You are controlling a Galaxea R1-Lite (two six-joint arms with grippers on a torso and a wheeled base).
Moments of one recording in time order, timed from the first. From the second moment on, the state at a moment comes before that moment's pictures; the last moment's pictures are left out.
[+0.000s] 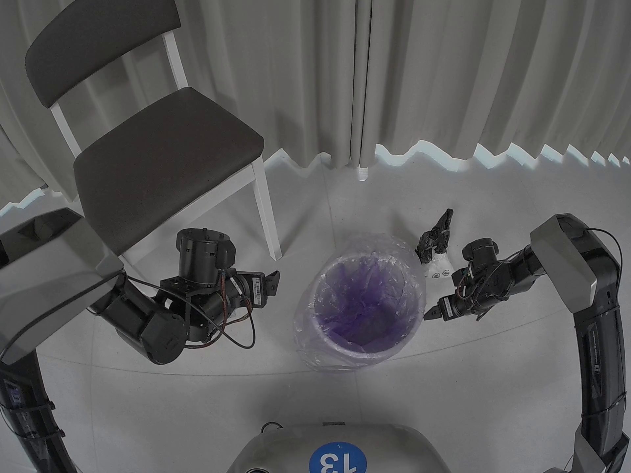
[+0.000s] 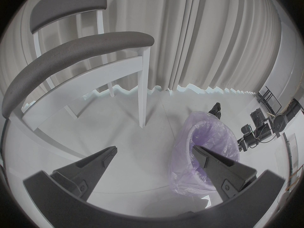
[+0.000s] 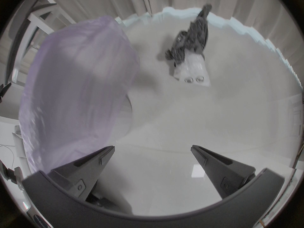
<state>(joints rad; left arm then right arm) -0.46 2.07 -0.87 -0.76 0.23 -0.18 0.08 2.61 -1.58 0.04 0.16 -0.09</state>
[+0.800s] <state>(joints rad) -0.51 1.81 -0.66 -0.77 0.25 -0.20 -0.05 2.10 -1.12 0.04 0.11 -0.13</state>
